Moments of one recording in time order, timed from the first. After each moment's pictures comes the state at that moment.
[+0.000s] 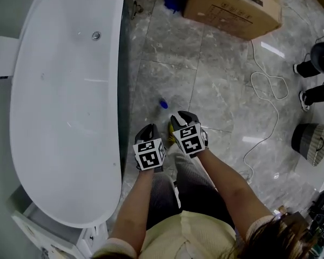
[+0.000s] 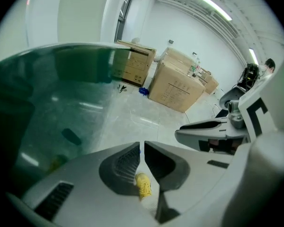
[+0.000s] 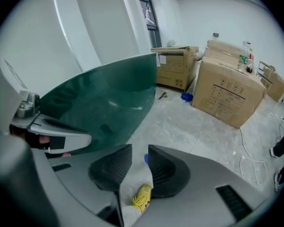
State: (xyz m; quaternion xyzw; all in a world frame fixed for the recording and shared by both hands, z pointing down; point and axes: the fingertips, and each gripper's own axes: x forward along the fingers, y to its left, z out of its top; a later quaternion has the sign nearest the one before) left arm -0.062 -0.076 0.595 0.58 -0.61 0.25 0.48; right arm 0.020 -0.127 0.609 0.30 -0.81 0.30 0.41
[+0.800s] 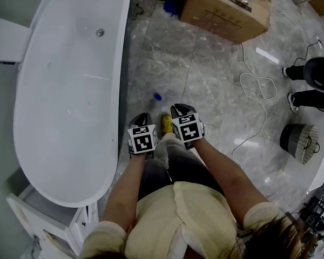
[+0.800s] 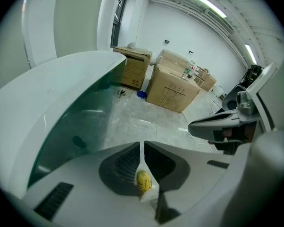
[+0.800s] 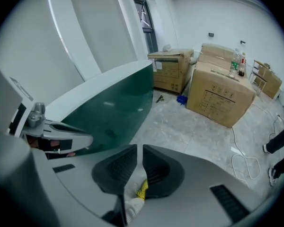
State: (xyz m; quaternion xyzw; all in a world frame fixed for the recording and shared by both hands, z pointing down) left arm -0.063 -0.068 0.531 0.59 -0.60 0.27 0.46; right arm 0.042 -0.120 0.530 0.32 -0.80 0.31 0.41
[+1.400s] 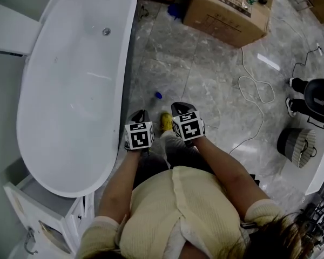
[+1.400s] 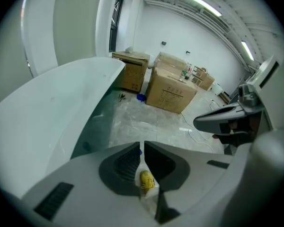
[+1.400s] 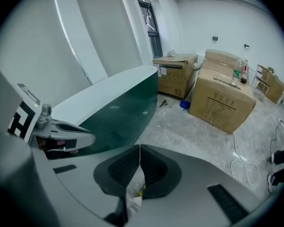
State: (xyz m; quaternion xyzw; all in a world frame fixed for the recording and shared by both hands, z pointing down) left arm -0.072 -0.058 0.496 0.60 -0.61 0.28 0.44; right arm 0.040 -0.113 0.485 0.30 -0.81 0.30 0.40
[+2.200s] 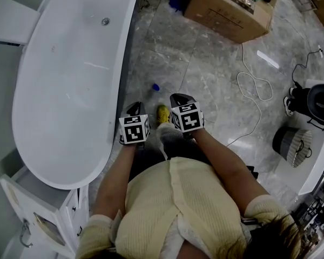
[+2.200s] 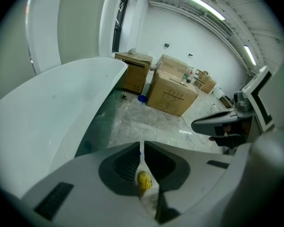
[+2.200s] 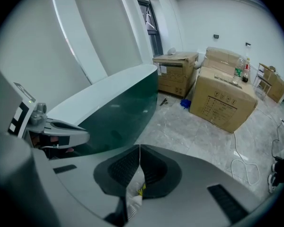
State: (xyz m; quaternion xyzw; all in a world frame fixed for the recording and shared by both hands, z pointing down) left arm -0.076 -0.060 0.483 0.59 -0.61 0.26 0.45; right arm 0.042 -0.122 0.485 0.29 -0.81 0.30 0.40
